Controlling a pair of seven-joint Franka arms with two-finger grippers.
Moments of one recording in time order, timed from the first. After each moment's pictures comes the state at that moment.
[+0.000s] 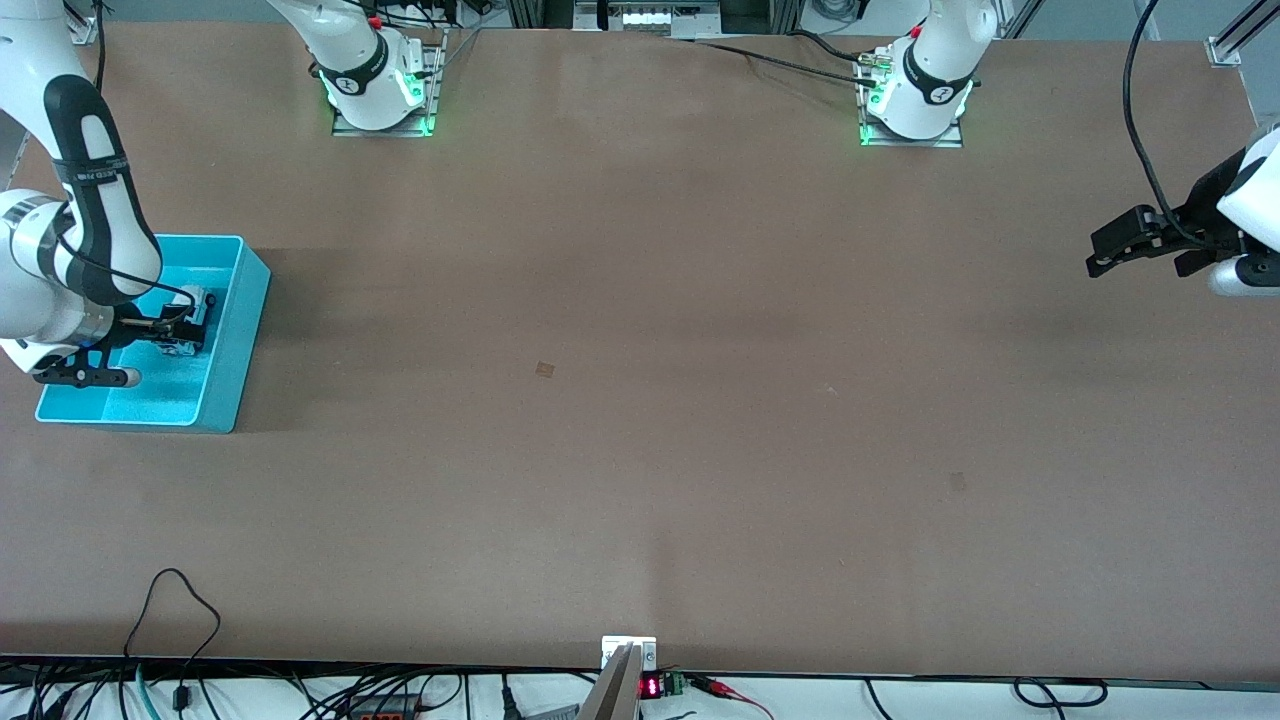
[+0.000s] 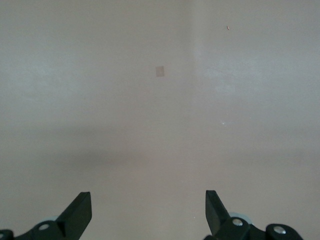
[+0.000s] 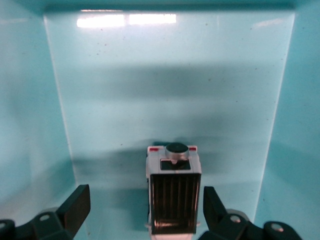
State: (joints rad) left arm 0.12 0.03 -0.12 -1.58 -0.01 1.60 -0.03; right arm -0.17 0.43 -0.22 -1.96 -0.04 2.21 -0.31
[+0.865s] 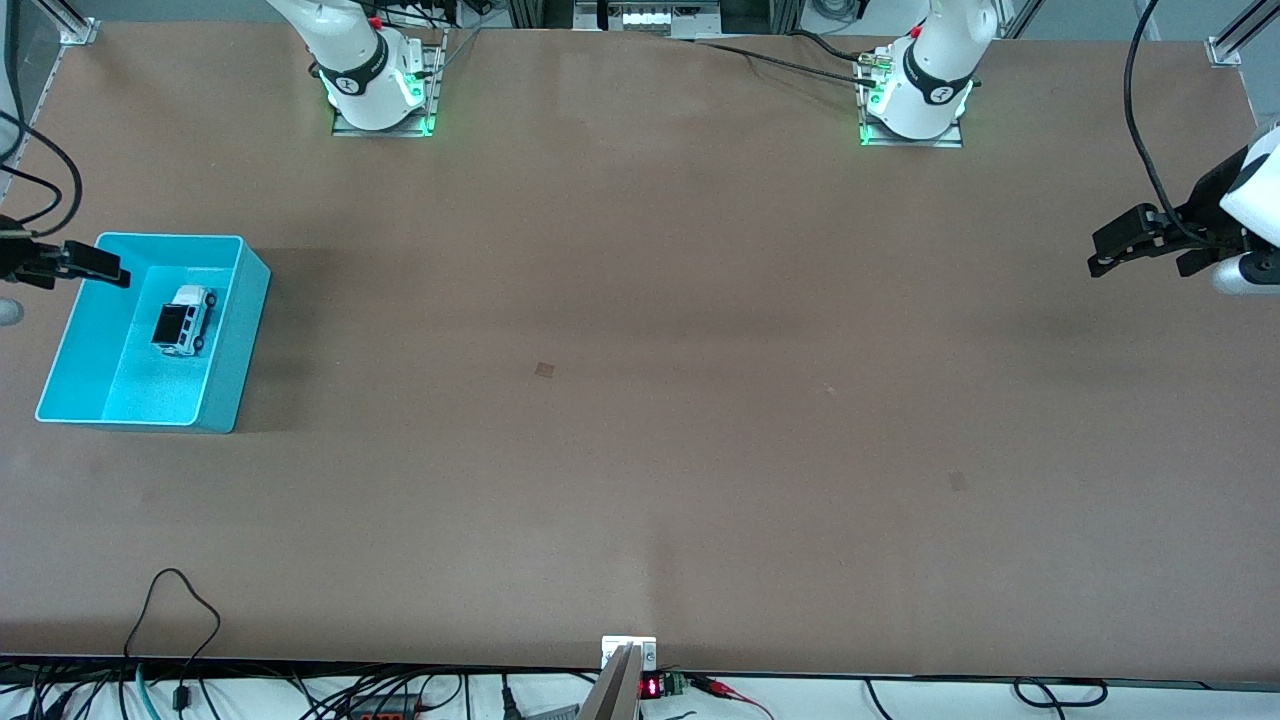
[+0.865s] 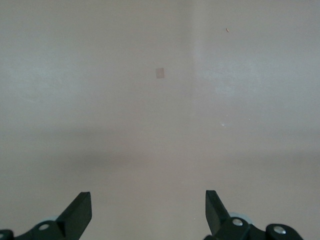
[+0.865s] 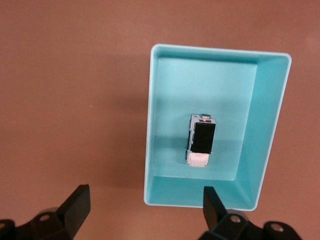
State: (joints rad) left arm 0.12 0.03 -0.12 -1.57 -0.01 1.60 -0.03; right arm -0.14 0.08 -0.11 -1.77 -0.04 1.75 -0.29
